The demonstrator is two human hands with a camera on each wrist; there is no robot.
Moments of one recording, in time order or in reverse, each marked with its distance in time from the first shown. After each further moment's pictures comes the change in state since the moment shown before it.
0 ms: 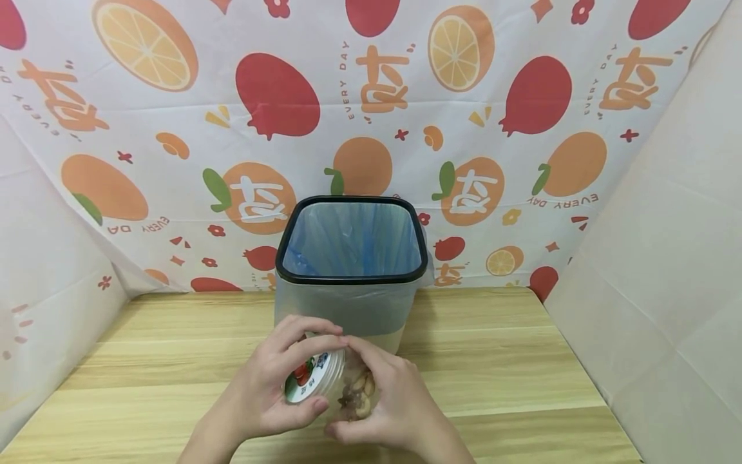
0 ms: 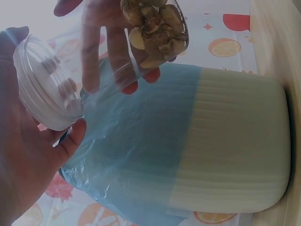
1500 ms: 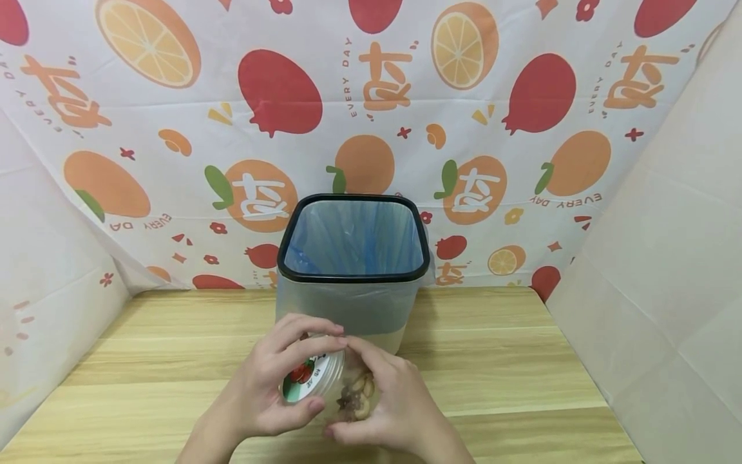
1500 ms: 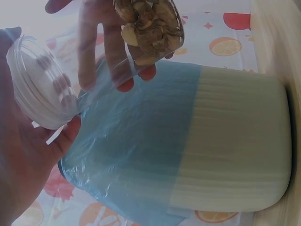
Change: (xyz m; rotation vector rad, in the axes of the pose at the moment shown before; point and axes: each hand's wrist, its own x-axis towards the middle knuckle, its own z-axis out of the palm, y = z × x) left_hand 0.003 0.000 -0.002 -0.010 0.046 0.091; right_hand 0.000 -0.006 -0.001 0.035 -0.008 0.020
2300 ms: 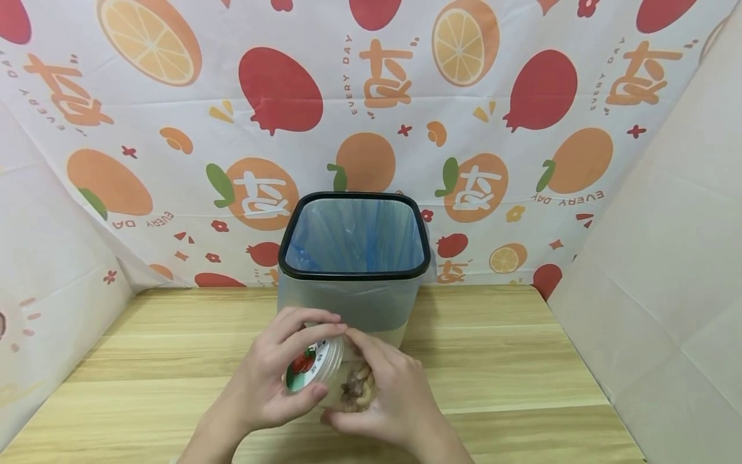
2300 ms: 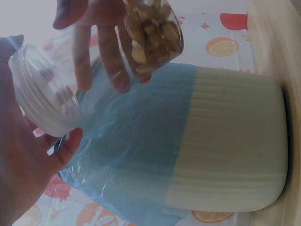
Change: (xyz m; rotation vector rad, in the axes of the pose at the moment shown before) left_hand -0.002 0.000 0.002 0.032 0.012 -0.094; right_hand -0.002 0.000 0.005 -0.207 0.075 0.040
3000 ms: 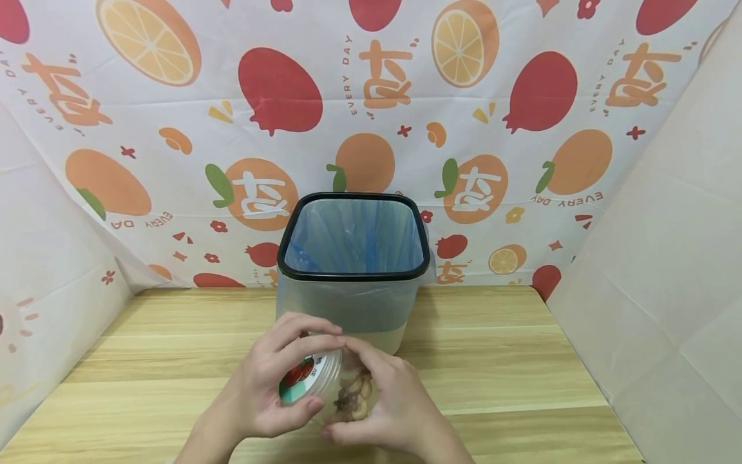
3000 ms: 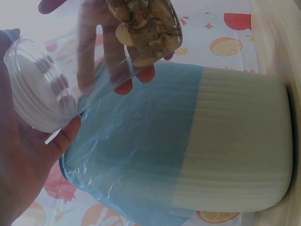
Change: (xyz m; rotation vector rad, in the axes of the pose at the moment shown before) left_hand 0.004 0.002 -0.003 -0.026 0.003 0.125; right_hand 0.001 -0.001 -0.004 0.289 -0.099 -0.022
